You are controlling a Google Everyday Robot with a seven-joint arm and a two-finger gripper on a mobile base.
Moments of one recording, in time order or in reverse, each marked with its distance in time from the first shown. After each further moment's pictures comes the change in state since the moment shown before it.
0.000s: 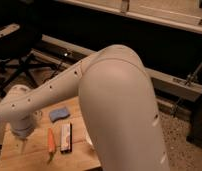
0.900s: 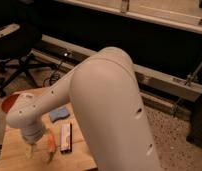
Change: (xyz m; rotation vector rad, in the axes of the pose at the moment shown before) arm 0.040 -0.011 0.041 0.015 0.119 0.140
